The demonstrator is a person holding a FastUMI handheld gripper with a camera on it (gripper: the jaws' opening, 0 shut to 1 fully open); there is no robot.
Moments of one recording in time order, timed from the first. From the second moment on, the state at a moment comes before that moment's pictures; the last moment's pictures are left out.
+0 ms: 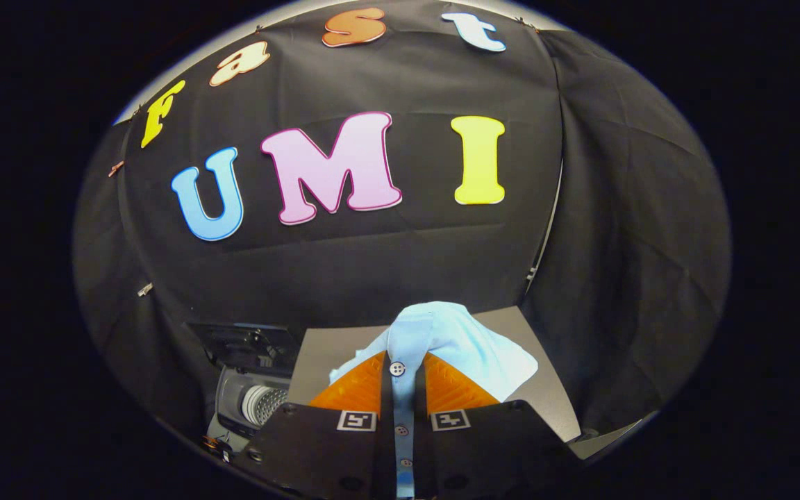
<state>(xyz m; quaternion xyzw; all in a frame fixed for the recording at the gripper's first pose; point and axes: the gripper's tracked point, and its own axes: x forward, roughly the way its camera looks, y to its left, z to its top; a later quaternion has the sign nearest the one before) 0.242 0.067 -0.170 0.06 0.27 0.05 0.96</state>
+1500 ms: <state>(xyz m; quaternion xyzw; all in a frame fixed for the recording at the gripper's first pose) 0.198 0.412 -0.140 0.06 0.28 0.19 0.94</state>
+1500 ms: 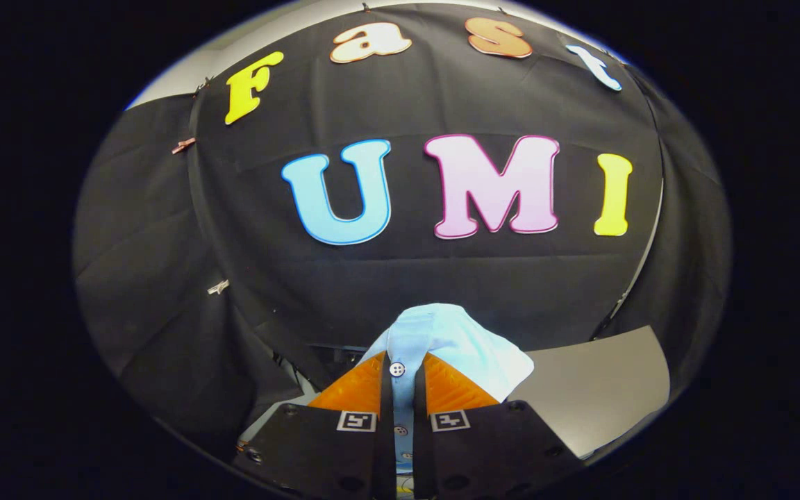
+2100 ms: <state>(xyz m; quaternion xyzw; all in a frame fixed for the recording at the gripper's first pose) 0.198 0.482 -0.281 0.06 0.37 0.18 0.91</state>
